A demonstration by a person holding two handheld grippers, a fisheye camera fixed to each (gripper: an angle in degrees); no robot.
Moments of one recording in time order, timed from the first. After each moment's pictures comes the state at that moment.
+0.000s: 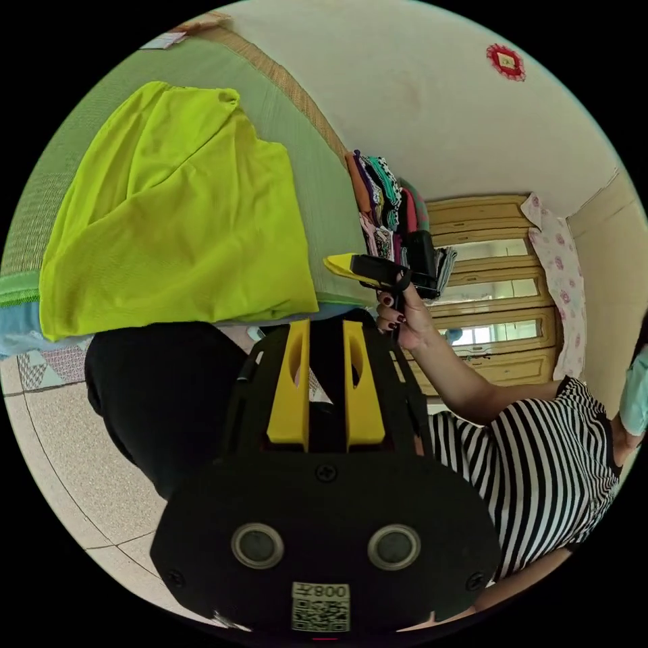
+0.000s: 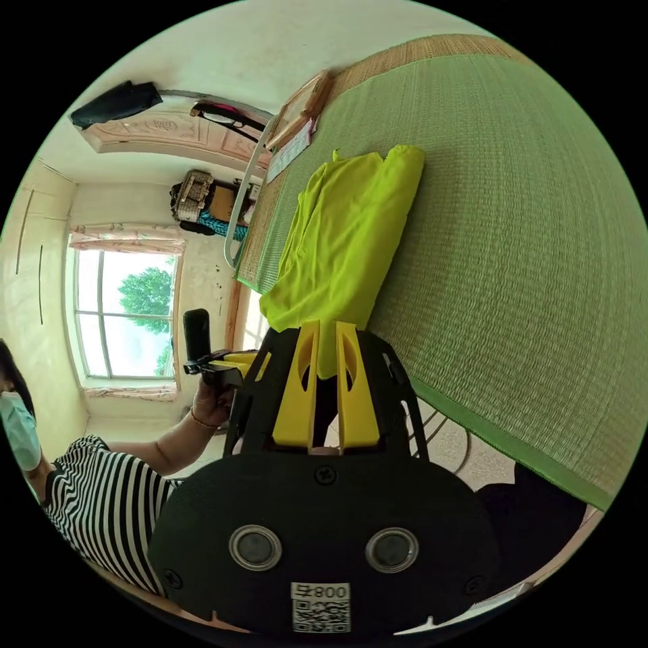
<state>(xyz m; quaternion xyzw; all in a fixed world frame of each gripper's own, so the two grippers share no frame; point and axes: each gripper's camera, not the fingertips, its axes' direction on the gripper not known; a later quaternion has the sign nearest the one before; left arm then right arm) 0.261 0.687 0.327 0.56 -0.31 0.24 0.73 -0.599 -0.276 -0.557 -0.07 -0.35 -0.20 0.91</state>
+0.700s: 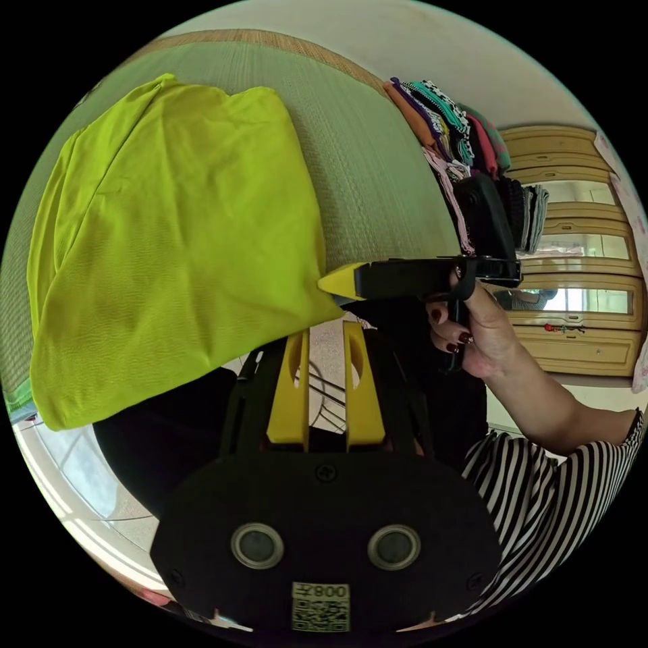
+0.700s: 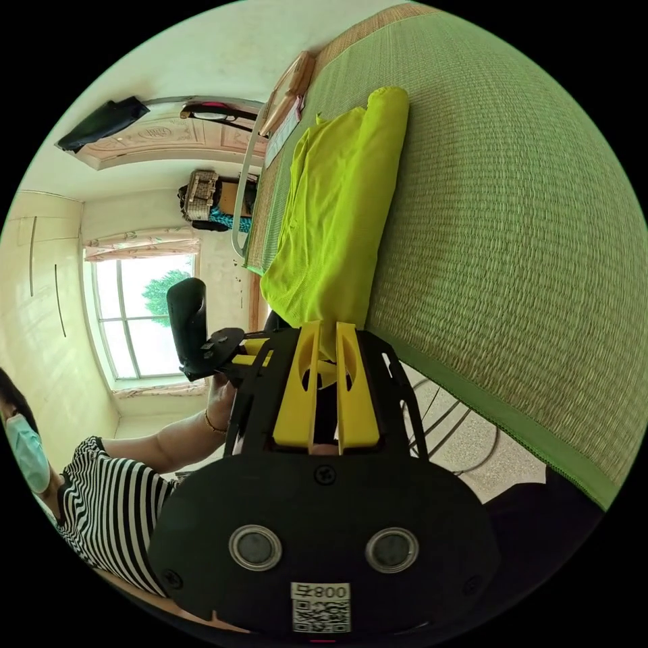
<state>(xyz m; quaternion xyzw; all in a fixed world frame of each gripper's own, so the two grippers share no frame) 0.446 0.540 0.384 0.49 -0.51 0.09 0.70 -0.539 -0.247 -0.477 -0.13 -0.40 -0.19 0.89</state>
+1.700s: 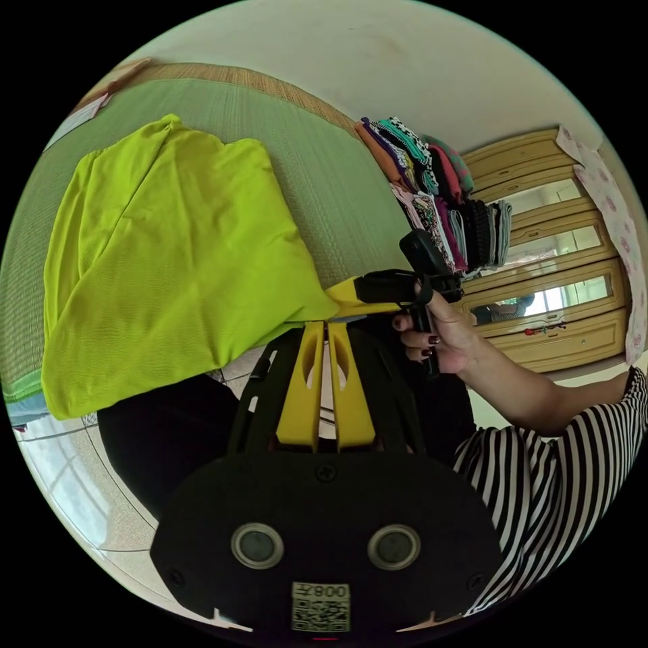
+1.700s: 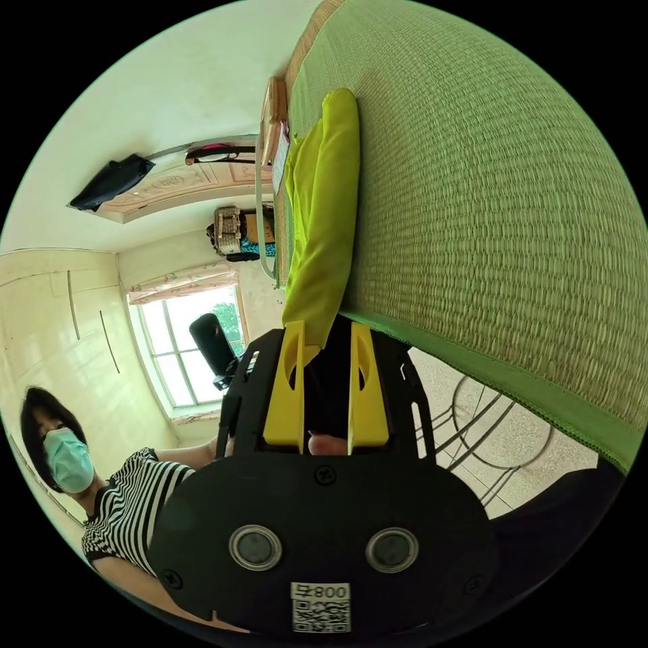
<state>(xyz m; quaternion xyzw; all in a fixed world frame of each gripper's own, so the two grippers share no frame) 0.505 0.575 0.446 0.53 -0.49 0.17 0.67 -0.469 -0.198 -0.406 -0.15 -0.51 -0.09 0.84</state>
